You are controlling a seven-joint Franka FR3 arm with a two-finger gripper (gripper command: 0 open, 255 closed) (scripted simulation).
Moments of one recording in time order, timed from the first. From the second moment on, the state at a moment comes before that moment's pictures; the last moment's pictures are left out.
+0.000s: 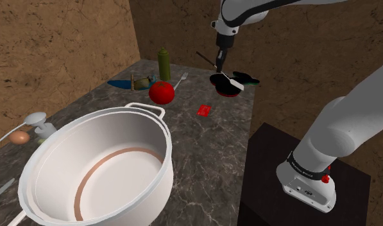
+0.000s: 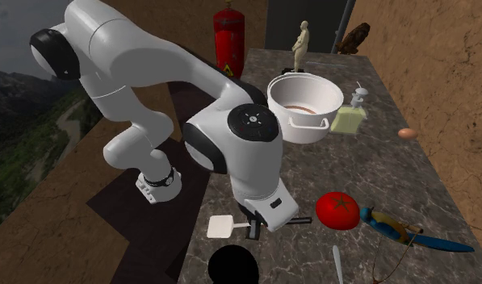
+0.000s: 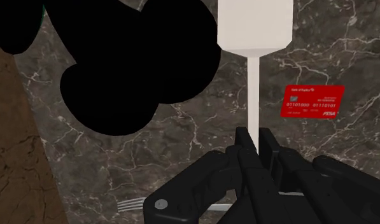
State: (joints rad) arm -0.03 -0.25 -0.07 -2.19 0.02 2.00 -0.50
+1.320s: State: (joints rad) arm -0.03 -0.15 -0.07 -2.37 0.03 2.28 -0.52
